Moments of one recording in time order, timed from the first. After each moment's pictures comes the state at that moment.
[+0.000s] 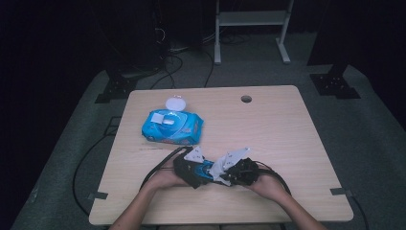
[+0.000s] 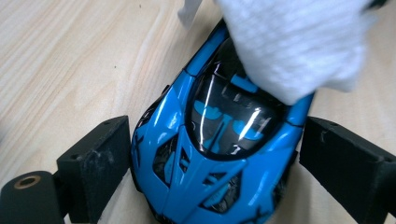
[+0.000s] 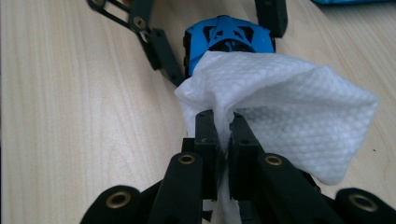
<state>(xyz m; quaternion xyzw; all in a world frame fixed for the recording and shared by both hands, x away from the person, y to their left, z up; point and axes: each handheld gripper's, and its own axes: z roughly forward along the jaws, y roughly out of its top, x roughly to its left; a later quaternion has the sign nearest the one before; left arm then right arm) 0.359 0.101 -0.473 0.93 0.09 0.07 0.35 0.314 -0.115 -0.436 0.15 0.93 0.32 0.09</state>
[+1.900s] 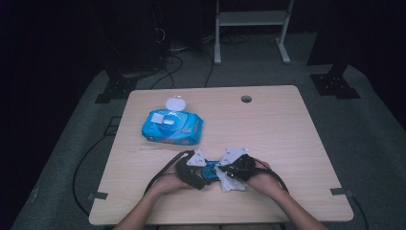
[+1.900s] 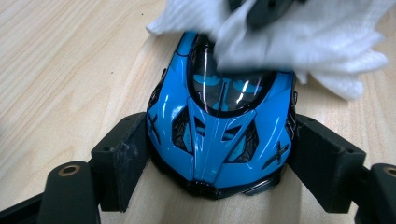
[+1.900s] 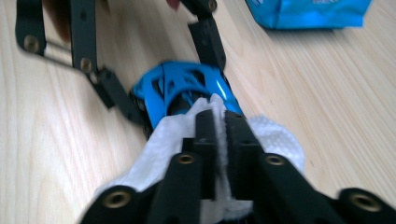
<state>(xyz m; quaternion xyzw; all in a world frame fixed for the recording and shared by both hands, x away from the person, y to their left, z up) 0.345 0.097 -0.477 0.91 0.13 0.09 0.38 0.321 -0.110 -0.436 0.16 0.92 0.33 0.18</state>
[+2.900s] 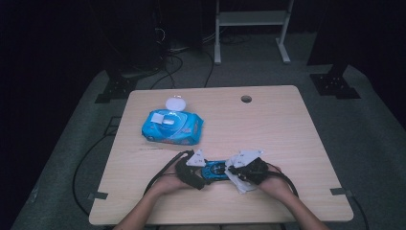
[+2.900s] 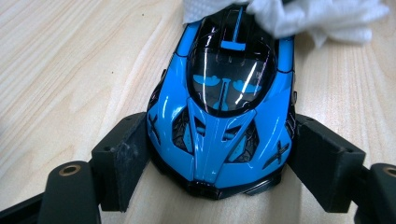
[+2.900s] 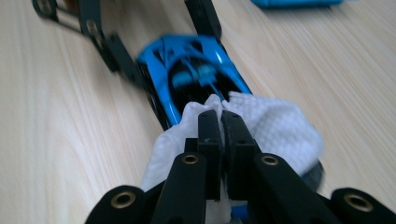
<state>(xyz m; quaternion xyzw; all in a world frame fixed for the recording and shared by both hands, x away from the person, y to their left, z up) 0.344 0.099 -0.478 0.91 0.13 0.09 0.38 0.316 -0.141 -0.445 0.18 0.91 0.35 0.15</state>
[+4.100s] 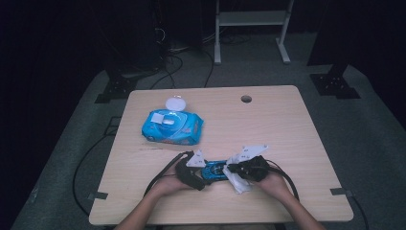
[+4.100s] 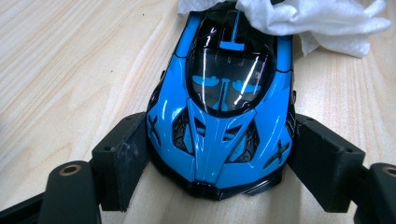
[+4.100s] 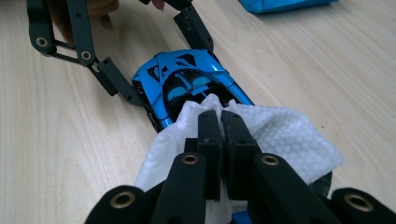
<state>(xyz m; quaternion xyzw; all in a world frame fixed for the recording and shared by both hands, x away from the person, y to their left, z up) 0.341 0.098 -0.478 0.91 0.13 0.09 0.38 0.325 -0.150 -0.449 0.22 0.89 0.39 0.11</state>
